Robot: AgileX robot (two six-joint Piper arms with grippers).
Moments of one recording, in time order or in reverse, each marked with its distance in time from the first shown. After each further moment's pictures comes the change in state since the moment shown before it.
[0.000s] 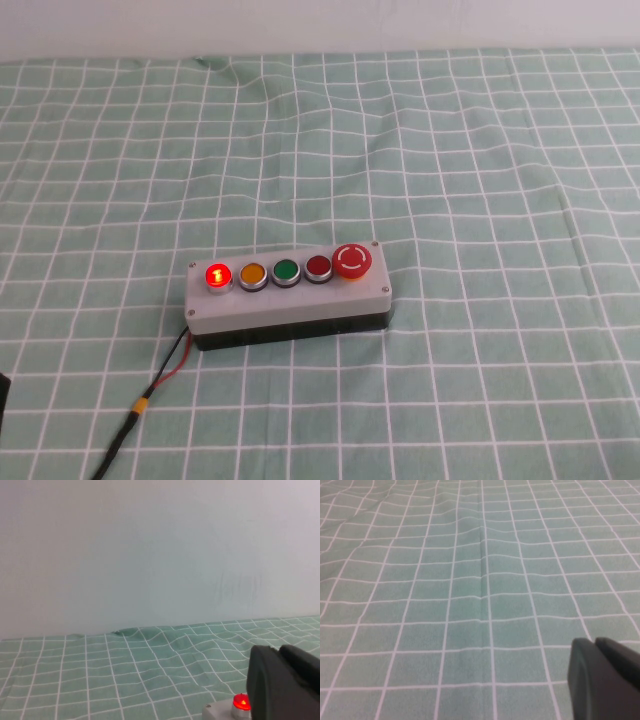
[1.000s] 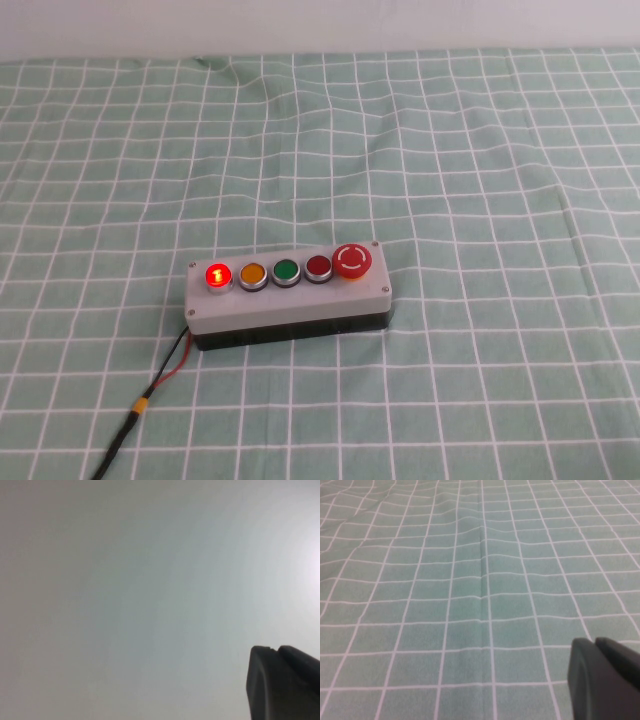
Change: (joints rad) right arm 0.000 0.000 0.000 0.000 0.000 0.000; left arm 0.000 0.054 -0.426 -0.004 -0.071 -0.078
